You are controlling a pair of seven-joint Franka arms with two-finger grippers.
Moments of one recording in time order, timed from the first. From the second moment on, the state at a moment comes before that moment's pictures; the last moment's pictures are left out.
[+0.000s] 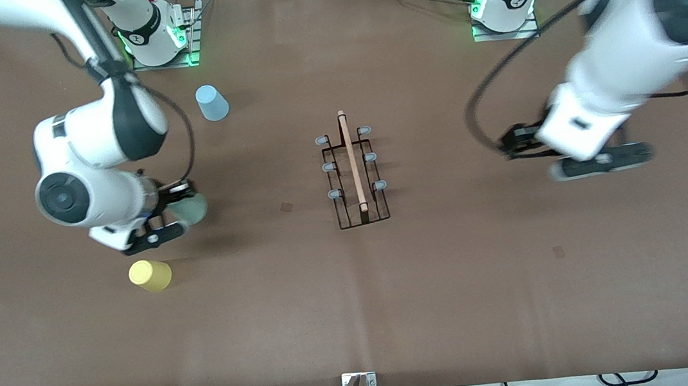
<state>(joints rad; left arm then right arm) 0.23 0.35 -0.59 -1.31 0.17 1.53 -0.39 0.31 0.42 0.01 -1.61 0.15 1.77 -0.01</state>
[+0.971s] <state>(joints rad) 0.03 0.11 -0.05 -1.62 -0.02 1.69 -0.05 0.66 0.45 0.01 -1.53 0.25 1.77 0.43</state>
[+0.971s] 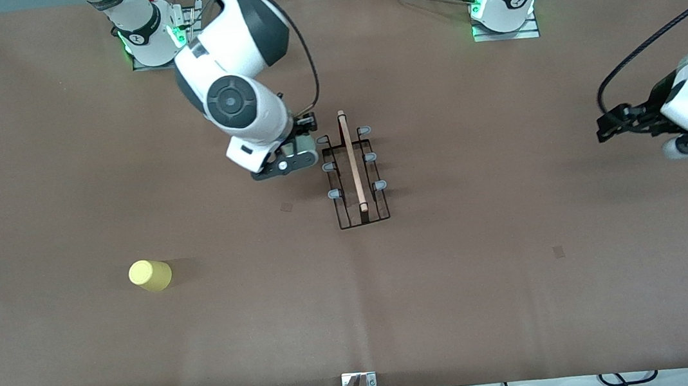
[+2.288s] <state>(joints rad) -0.01 0.07 -0.04 -1.65 0.00 1.68 -0.19 0.74 0.55 0.01 -1.52 0.29 1.83 0.44</state>
